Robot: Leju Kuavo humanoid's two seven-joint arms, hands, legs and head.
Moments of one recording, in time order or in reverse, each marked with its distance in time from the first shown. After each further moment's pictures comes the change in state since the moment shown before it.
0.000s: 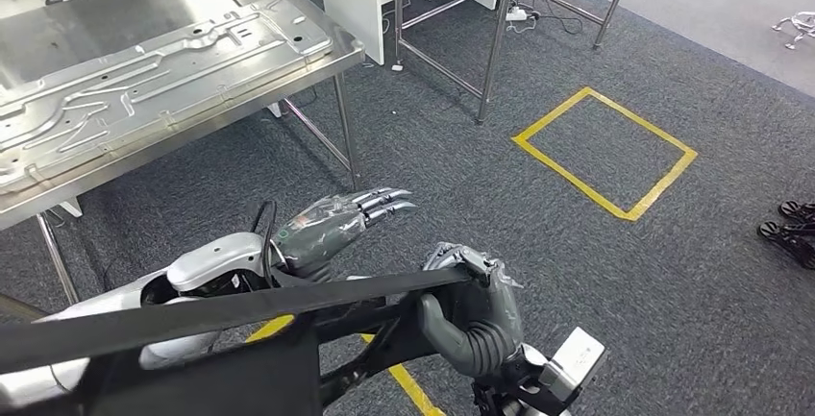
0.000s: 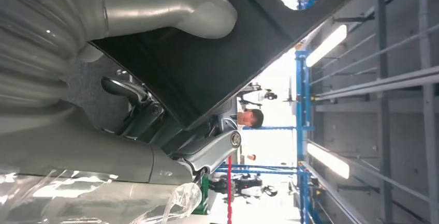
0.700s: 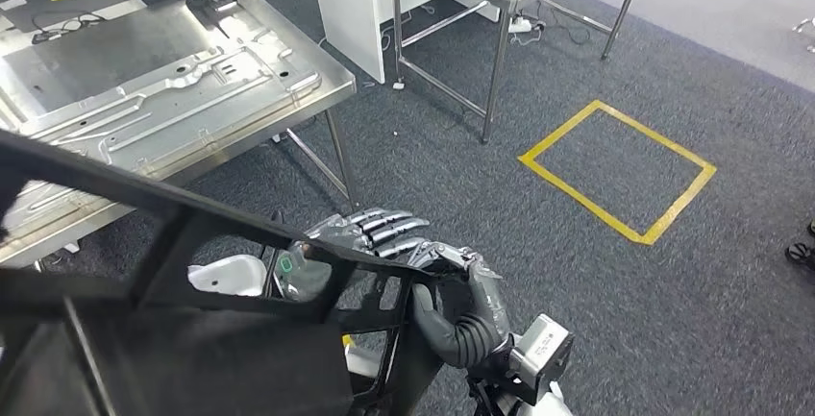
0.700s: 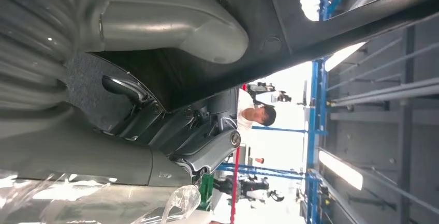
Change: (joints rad) left arm 0.055 0.001 0.010 -0.104 -0.318 -0.089 -0.120; right arm -0.053 0.026 0.027 0.049 0.080 0.055 0.102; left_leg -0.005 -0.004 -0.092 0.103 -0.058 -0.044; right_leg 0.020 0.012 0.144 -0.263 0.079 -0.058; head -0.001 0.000
